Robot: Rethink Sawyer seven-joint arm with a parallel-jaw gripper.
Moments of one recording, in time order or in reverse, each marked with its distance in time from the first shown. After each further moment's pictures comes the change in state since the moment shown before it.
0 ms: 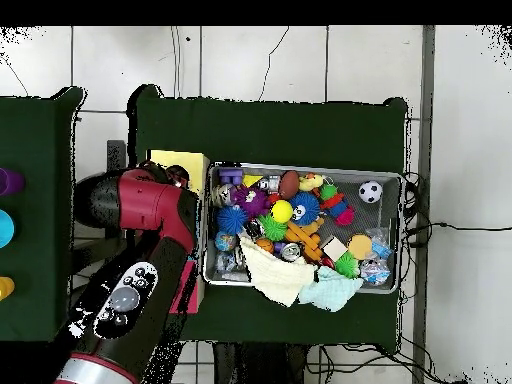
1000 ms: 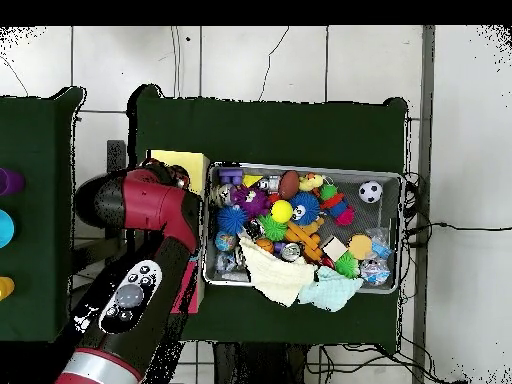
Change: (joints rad) arm -0.004 0.019 0.006 0.008 0.020 -0.071 0.000
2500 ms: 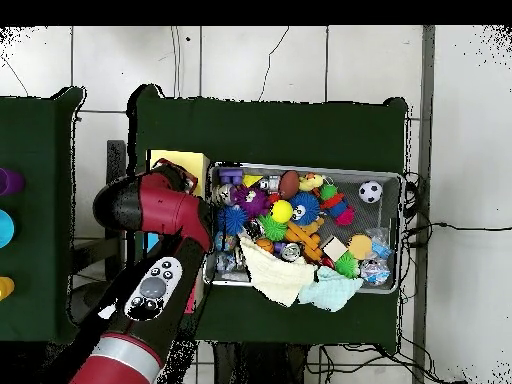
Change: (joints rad) arm -0.041 0.001 0.081 0.051 -0.009 -0.160 0.000
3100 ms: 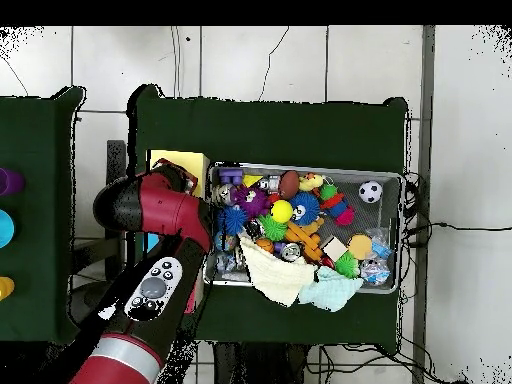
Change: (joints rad) arm 0.000 -0.002 0.002 0.004 0.000 -0.007 0.000
